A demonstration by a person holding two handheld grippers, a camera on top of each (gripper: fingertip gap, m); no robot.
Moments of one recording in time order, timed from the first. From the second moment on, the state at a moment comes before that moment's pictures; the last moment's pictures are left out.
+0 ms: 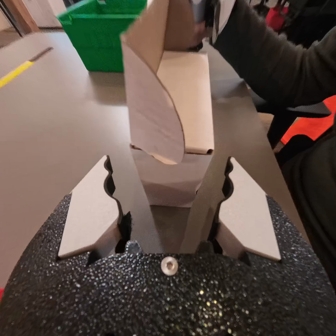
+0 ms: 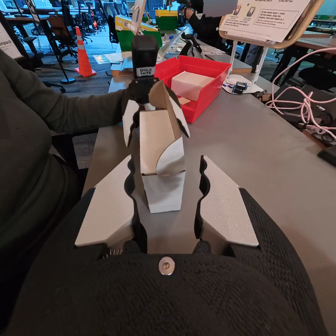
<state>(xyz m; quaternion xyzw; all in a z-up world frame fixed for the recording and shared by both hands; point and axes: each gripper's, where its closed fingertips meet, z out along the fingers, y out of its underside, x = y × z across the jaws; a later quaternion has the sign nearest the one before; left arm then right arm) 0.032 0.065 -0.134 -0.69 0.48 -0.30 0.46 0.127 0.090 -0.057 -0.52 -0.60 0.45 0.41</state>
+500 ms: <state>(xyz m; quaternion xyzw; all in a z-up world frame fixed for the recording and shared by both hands) -0.009 0.045 -0.044 -0.59 0.44 -0.42 0.53 0.125 0.080 -0.036 -0.48 -0.56 0.55 0.40</state>
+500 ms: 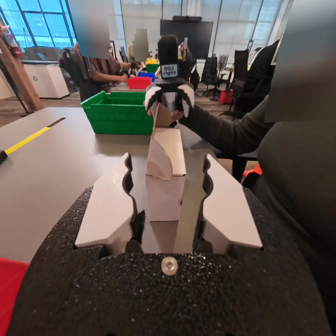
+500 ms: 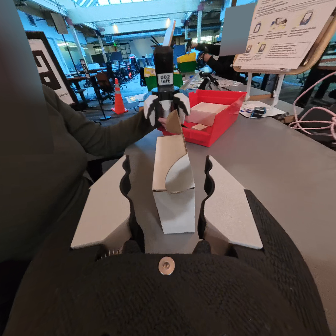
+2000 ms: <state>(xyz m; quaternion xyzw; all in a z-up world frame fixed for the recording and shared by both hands) 0.008 0.072 -0.052 -0.65 0.34 -0.35 0.58 0.109 0.099 -0.053 -0.55 -0.54 0.50 0.40</state>
